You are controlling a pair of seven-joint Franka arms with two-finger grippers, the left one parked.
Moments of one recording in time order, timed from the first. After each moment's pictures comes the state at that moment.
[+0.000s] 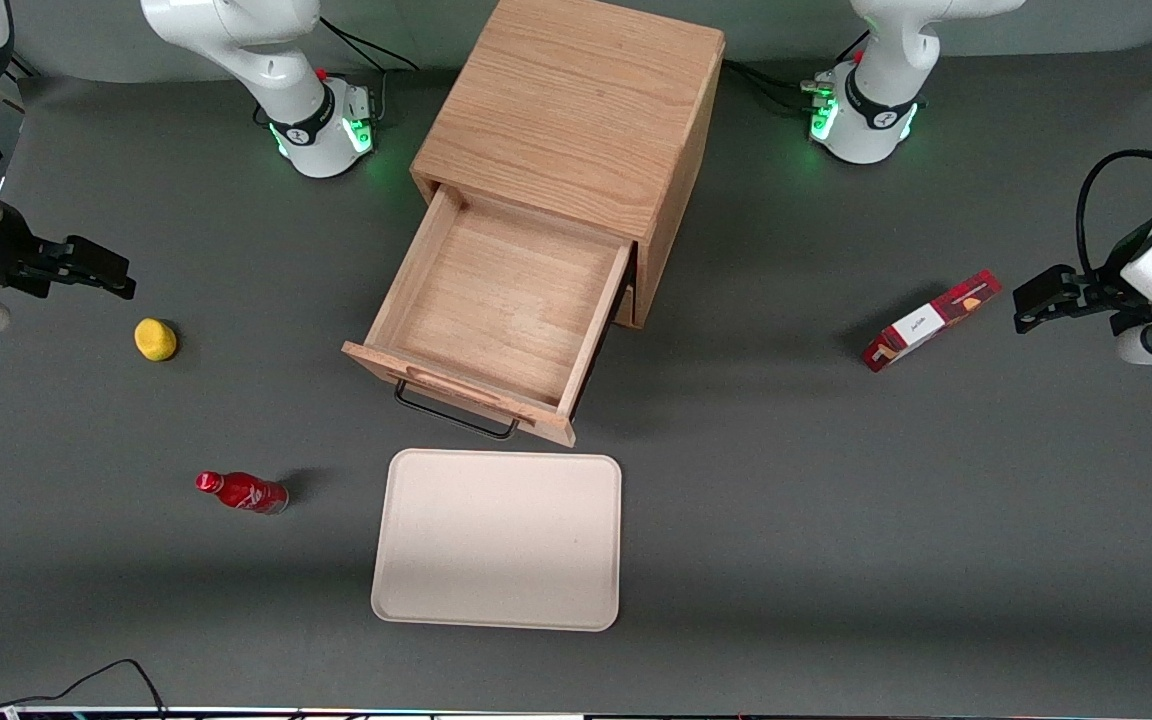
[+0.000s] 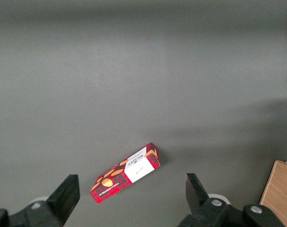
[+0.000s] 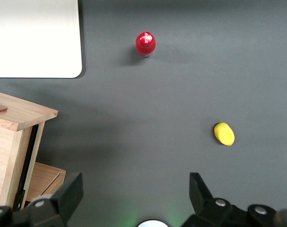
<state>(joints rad) 0.04 0.04 0.00 -1.50 -0.02 1.46 0.08</state>
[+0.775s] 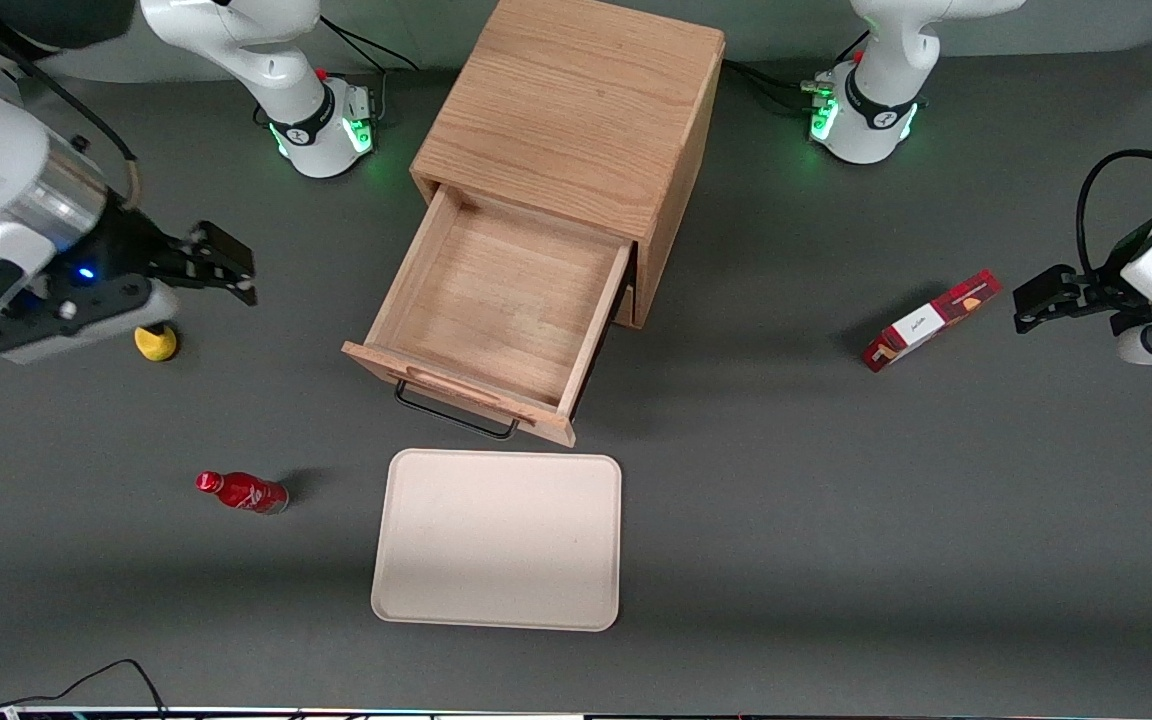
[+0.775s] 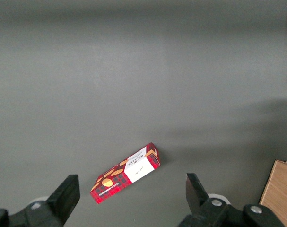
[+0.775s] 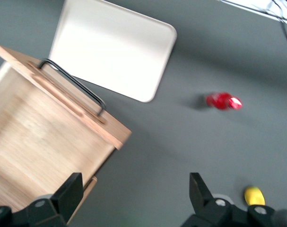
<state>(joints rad) 0.07 0.29 0.27 -1.14 -0.02 1.45 0.00</state>
